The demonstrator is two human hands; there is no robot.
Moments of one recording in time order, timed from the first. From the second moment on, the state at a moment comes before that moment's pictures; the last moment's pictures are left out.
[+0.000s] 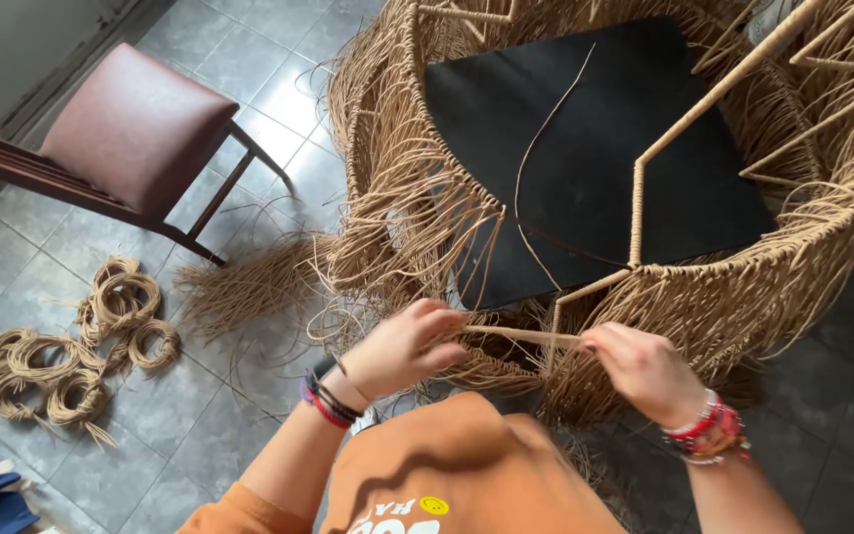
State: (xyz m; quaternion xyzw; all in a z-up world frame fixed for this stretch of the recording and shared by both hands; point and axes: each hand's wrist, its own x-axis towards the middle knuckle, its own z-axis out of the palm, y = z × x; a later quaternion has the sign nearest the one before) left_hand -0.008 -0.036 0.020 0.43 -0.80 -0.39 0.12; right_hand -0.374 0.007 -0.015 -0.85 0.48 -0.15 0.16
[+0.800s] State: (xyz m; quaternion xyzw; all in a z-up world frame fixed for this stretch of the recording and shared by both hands) left_hand -0.169 -0.098 -0.149 0.52 -0.76 -0.30 0.24; right_hand -0.288 -0.042 -0.024 -0.64 0.63 -0.39 0.20
